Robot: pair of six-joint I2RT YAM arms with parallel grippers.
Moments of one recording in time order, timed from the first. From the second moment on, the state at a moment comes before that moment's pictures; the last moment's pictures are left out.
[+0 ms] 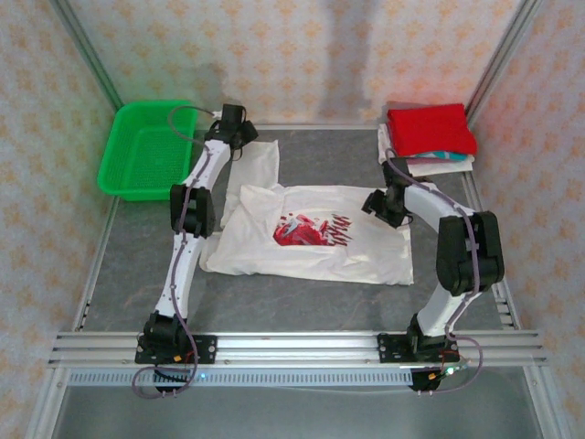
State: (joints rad) left arm -0.10 2.85 2.71 -0.60 -0.08 -0.67; right arm 0.14 1.71 1.12 -0.63 -0.10 0.63
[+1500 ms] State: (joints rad) left arm -0.11 2.70 2.71 -0.66 -0.05 -0.54; right arm 0.14 1.73 1.24 -0.61 -0.14 0.64
